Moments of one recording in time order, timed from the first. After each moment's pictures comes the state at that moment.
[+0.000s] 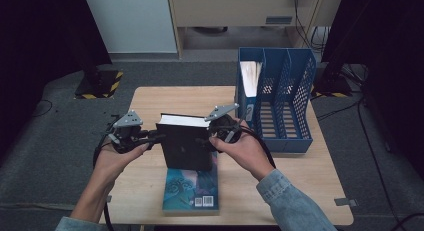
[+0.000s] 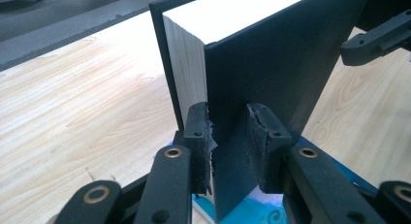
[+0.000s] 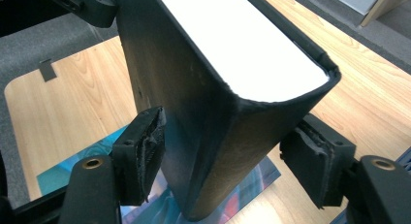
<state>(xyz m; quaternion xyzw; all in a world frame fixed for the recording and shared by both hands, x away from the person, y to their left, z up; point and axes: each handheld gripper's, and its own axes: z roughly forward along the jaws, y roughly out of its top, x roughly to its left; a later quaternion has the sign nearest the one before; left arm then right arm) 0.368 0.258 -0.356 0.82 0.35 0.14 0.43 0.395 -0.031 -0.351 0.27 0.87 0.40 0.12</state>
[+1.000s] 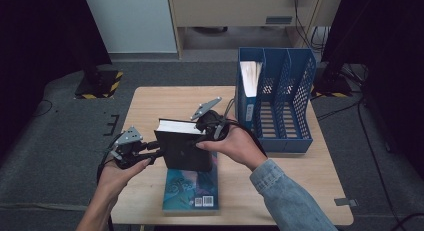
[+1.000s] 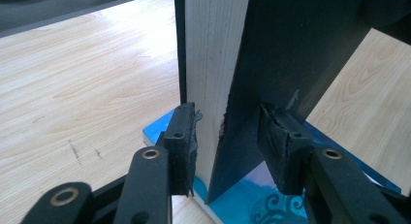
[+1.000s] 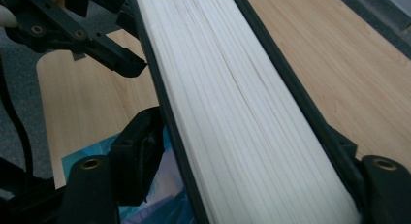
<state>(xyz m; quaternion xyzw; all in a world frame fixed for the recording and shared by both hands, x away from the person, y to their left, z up) 0.352 0.261 -0.399 0.80 0.37 0.14 0.45 0.405 -0.004 -0.340 0.20 0.90 0.37 0.09</state>
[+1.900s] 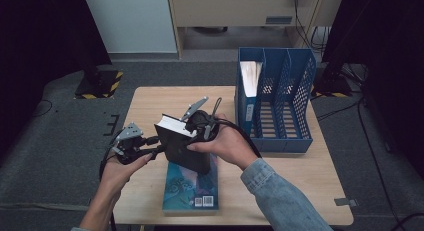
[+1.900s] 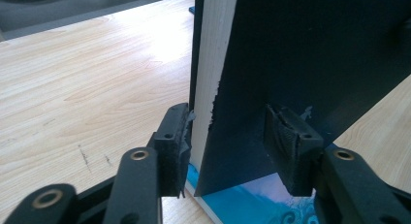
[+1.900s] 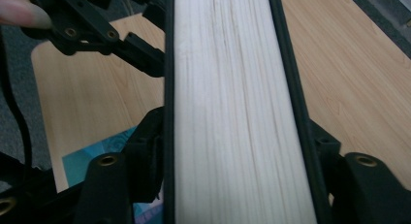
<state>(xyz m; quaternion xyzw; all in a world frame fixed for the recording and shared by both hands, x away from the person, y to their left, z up) 0.363 0.263 -0.403 0.79 0.39 0.15 0.45 0.402 0.020 -0.334 0.19 0.92 0.33 0.09</state>
